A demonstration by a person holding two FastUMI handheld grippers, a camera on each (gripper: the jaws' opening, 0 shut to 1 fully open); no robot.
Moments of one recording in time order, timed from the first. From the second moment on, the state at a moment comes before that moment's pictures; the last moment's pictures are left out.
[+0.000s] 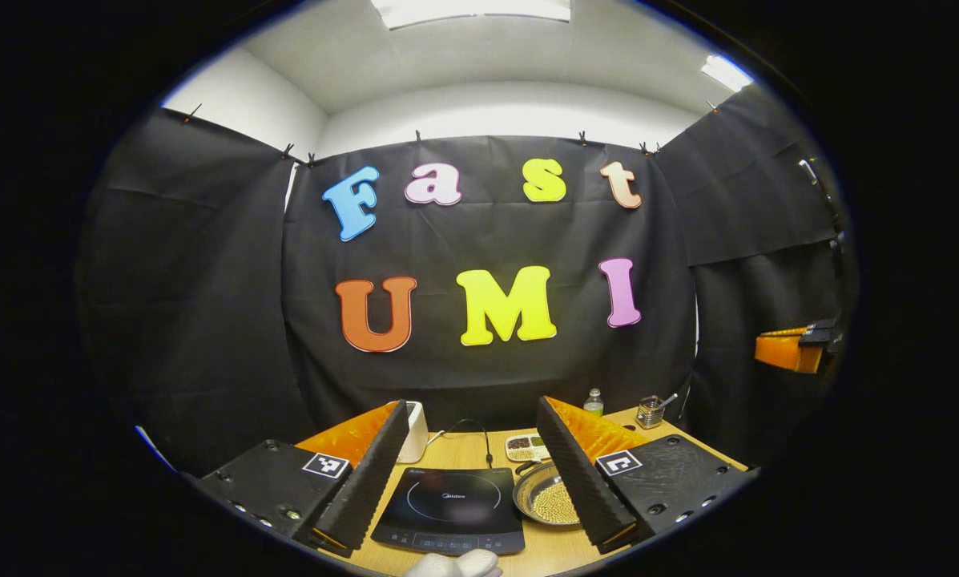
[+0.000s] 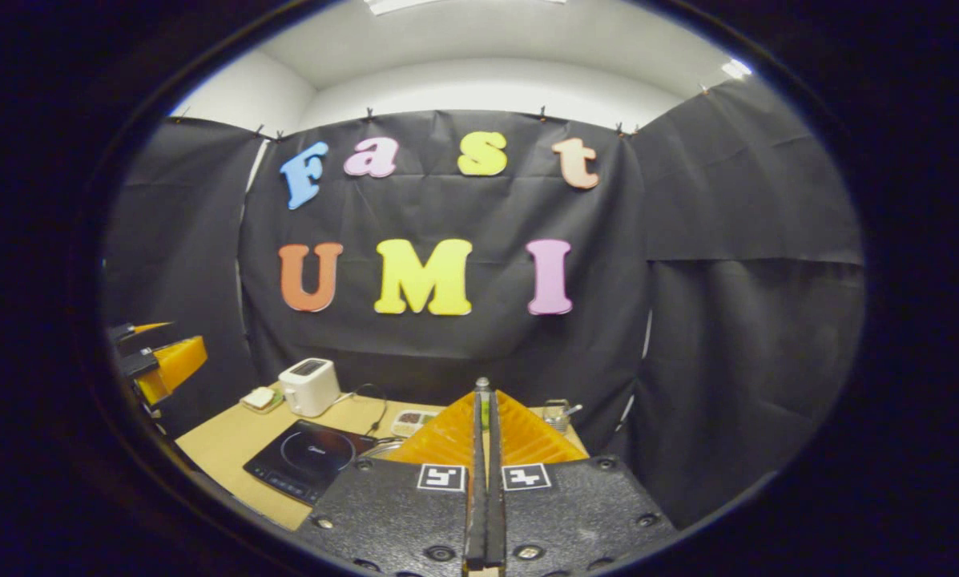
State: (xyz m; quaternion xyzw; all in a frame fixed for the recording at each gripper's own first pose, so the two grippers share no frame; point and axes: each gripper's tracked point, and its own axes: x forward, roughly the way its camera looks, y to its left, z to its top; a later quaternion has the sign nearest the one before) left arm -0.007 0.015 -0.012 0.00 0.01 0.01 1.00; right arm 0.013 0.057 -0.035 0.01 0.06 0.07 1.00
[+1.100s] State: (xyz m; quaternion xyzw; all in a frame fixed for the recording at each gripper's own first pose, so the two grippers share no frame) left arm -0.028 0.038 -0.034 0.01 0.02 0.08 1.00; right arm 0.037 0.156 -0.324 -0.04 0.32 0.22 0.92
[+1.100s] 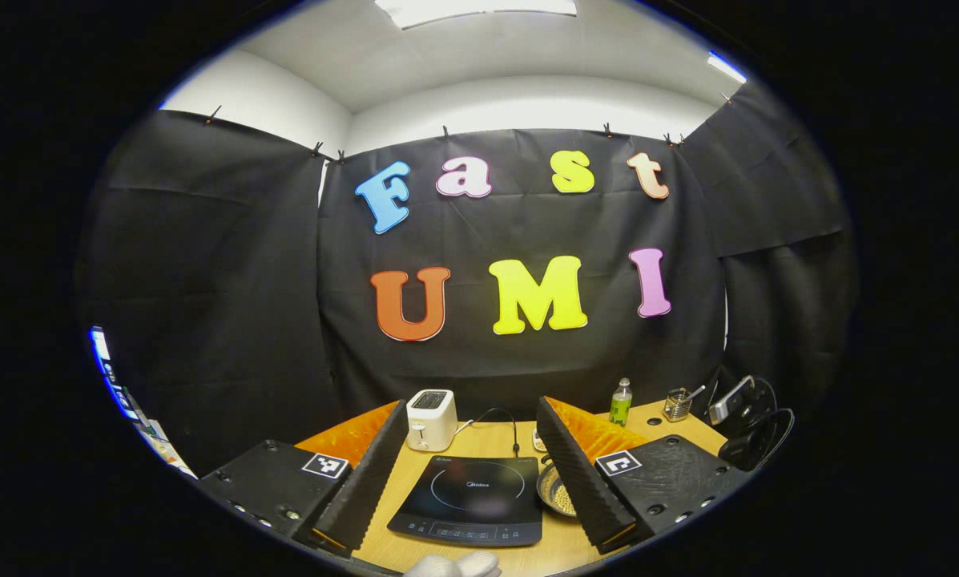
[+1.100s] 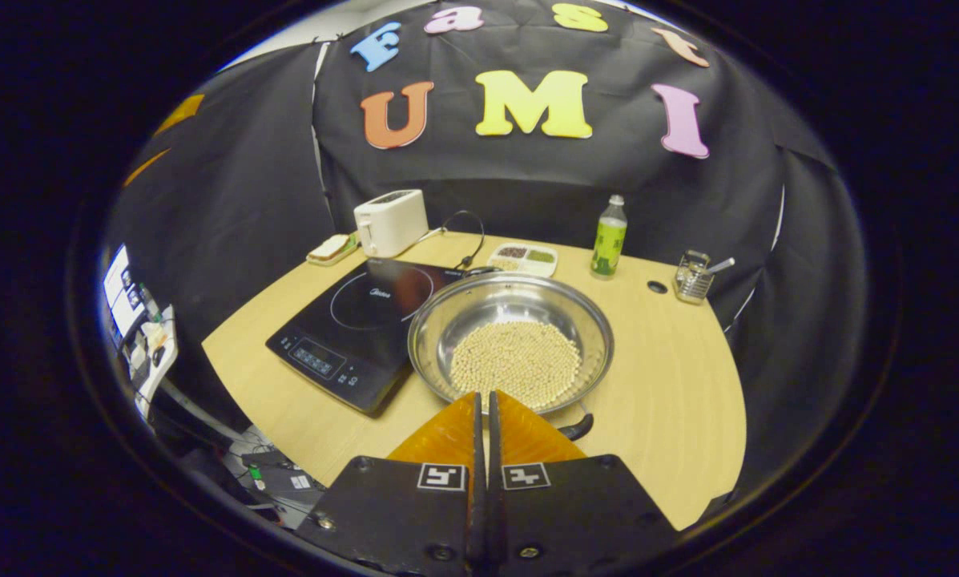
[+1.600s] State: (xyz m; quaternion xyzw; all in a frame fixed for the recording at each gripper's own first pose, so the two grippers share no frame) left arm -0.034 0.043 -0.040 0.01 0.03 0.10 0.99; right arm 0.044 0.164 -0.406 -0.08 0.40 0.23 0.88
